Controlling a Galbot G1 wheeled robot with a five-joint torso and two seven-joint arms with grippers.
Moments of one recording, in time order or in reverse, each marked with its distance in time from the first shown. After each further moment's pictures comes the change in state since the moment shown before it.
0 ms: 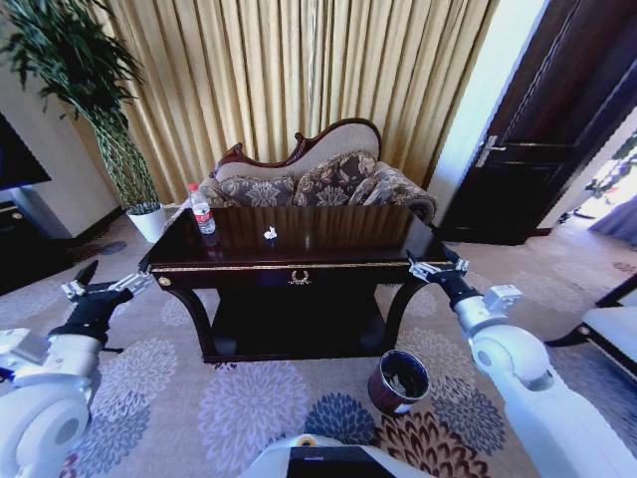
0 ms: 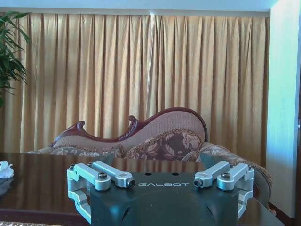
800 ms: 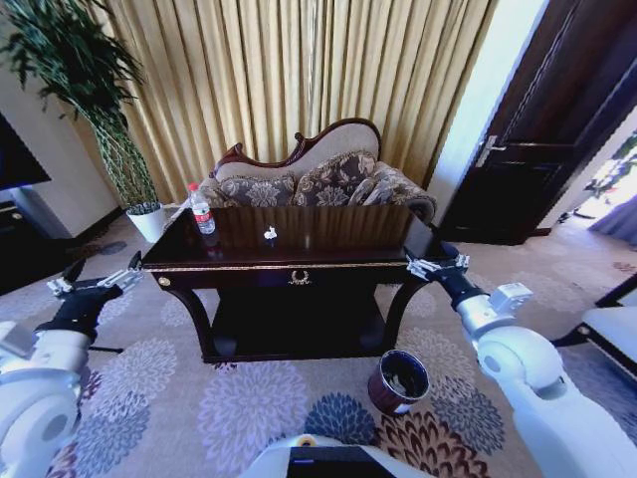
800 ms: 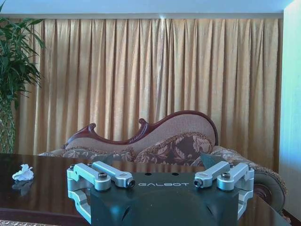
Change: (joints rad) left arm -0.006 0.010 -0.024 0.006 -0.027 0.027 -0.035; right arm -0.027 -0.003 0.007 0.064 0.011 -0.020 -0.006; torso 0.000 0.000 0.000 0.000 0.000
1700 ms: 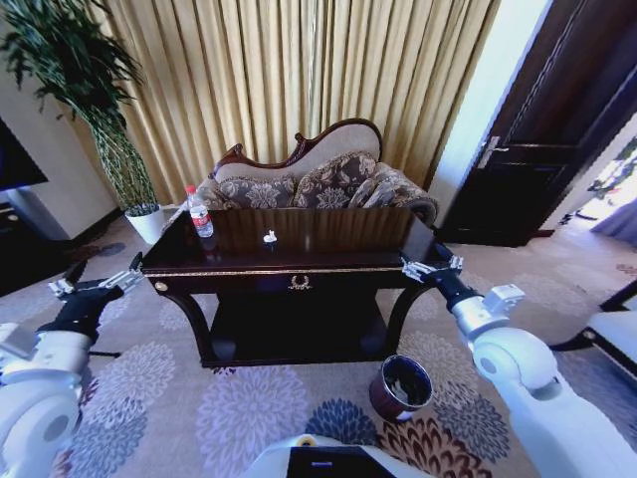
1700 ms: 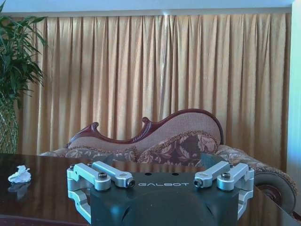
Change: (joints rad) left arm -0.001 -0.001 0.002 0.002 0.002 -0.007 0.007; right arm 0.007 0.001 -0.018 -0.005 -0.001 0.000 -0.010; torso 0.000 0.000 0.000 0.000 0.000
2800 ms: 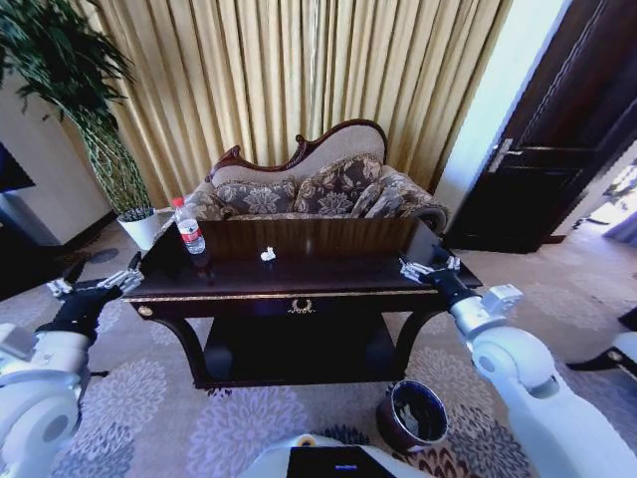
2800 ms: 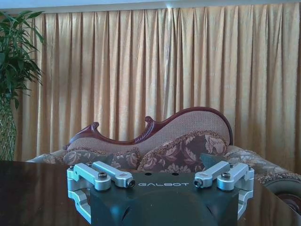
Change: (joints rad) left arm 0.002 -0.006 -0.002 0.002 0.001 -0.009 0.004; right arm 0.003 0.001 -0.003 -0.005 0.008 0.004 -0.021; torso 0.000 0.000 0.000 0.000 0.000
